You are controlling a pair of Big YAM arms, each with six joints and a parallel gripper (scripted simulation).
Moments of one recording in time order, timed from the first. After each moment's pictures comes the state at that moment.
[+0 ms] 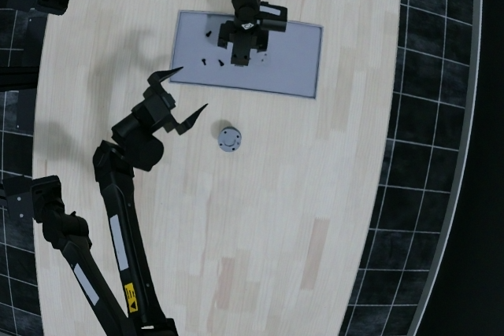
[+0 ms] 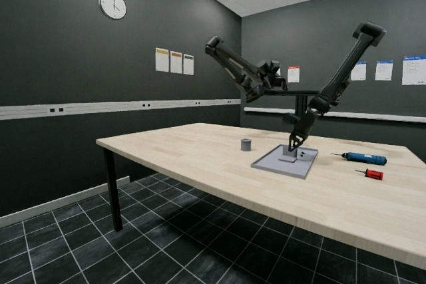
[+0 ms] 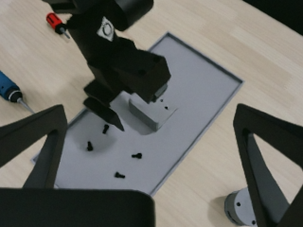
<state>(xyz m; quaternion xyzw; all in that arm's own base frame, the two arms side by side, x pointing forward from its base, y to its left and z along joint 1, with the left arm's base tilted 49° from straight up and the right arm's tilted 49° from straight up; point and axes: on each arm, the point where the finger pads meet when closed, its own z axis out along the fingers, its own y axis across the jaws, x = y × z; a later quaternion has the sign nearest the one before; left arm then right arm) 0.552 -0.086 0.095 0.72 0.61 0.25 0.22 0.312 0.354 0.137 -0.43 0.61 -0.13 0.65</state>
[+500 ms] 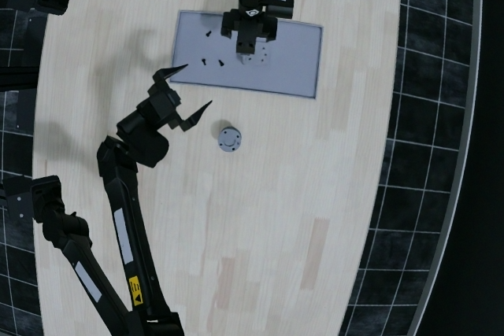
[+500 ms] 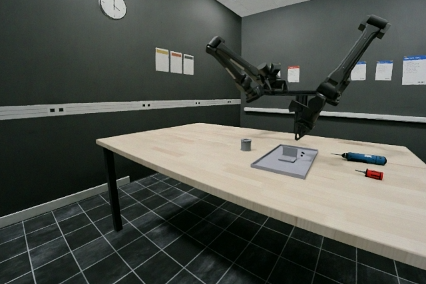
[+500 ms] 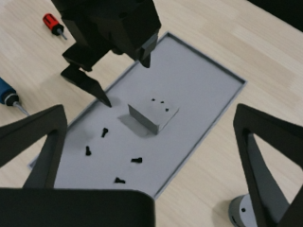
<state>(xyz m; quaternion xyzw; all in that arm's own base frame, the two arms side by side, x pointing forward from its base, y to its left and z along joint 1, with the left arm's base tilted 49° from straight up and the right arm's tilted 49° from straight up) 0.522 -0.087 0.153 0.72 0.61 0.26 0.23 0.327 0.355 0.131 -0.43 0.62 -0.12 0.65</state>
